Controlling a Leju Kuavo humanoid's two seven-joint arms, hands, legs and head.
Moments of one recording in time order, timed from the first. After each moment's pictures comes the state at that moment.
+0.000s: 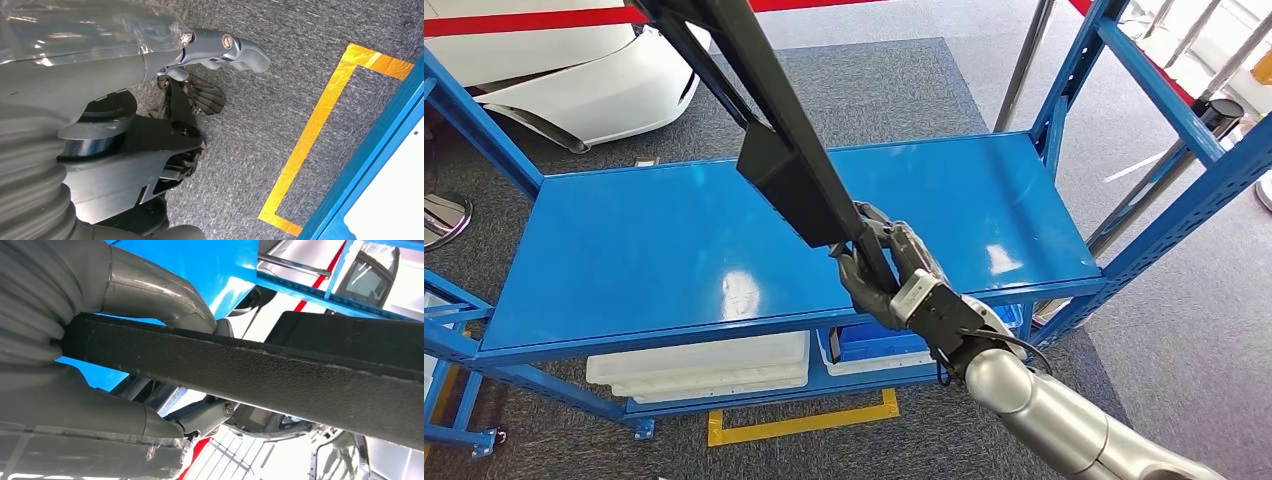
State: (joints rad) left arm -0.10 -0.07 -0.84 -0.22 1.50 0.49 -0.54; right arm -0.55 -0.27 0.87 -1.55 0.00 -0.33 -0.19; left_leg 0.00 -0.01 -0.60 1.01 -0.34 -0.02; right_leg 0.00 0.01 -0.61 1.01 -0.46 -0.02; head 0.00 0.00
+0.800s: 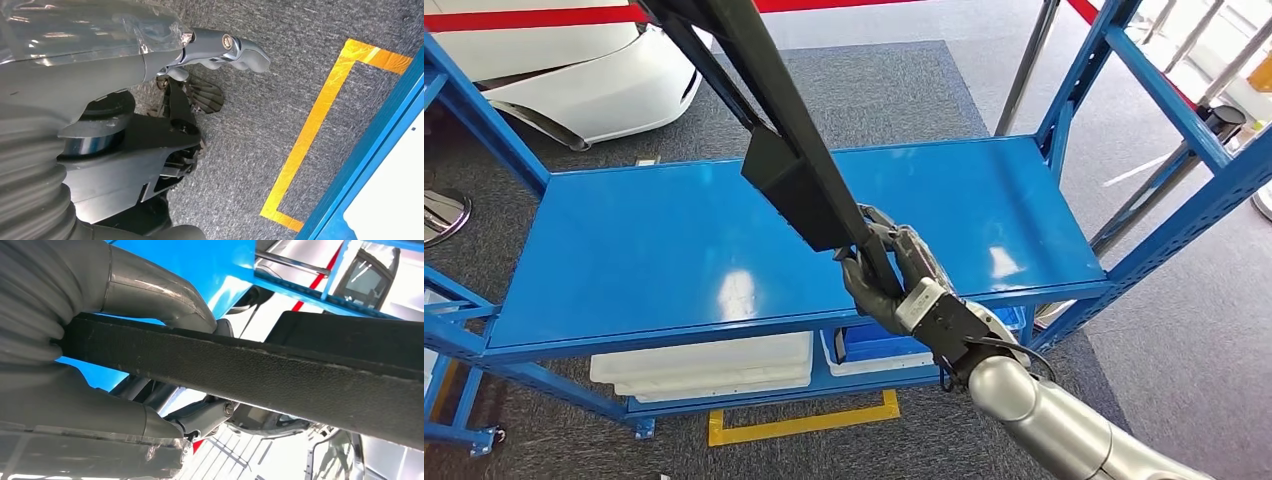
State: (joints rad) left arm -0.10 -0.07 -0.84 -0.22 1.48 0.48 -0.53; right arm -0.52 -0.28 0.85 -1.57 0.03 -0.33 -0.19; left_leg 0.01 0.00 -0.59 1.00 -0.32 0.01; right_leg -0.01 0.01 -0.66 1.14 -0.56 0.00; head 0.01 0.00
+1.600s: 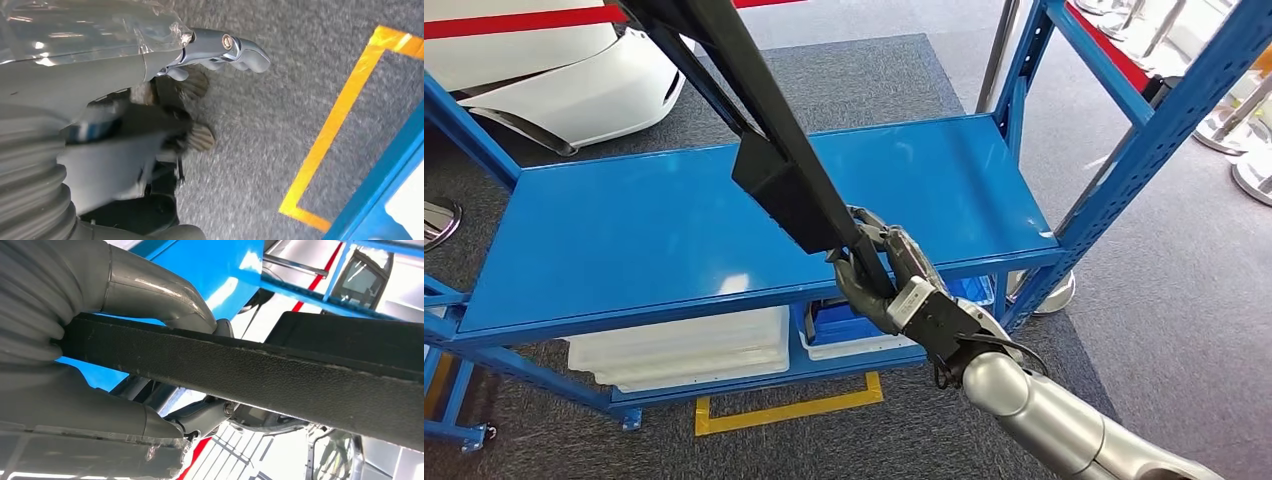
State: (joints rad) left arm -0.11 -0.07 -0.84 -0.22 1.48 0.48 -0.52; right arm -0.51 -0.28 0.84 -1.58 0.03 -0.33 -0.19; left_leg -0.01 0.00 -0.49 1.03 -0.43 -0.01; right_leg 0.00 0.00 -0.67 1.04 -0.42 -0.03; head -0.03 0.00
